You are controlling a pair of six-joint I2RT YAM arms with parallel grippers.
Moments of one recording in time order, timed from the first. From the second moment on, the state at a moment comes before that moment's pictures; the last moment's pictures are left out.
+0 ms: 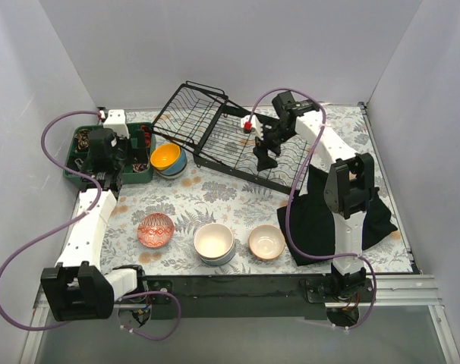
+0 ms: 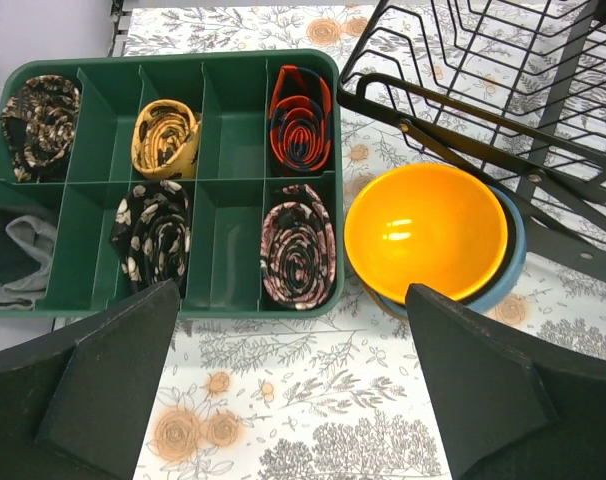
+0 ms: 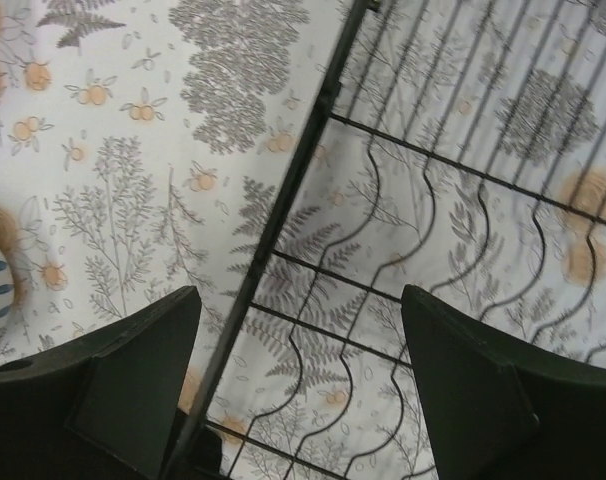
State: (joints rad) left arm 0.04 1.16 1.00 -0.23 -0.04 0.04; right arm 0.38 2.10 1.97 -1.14 -0.73 -1.07
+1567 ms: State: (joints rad) left arm 0.05 1.09 0.86 -0.25 0.20 0.04; right arm 0.52 1.94 1.49 -0.77 -0.30 -0.59
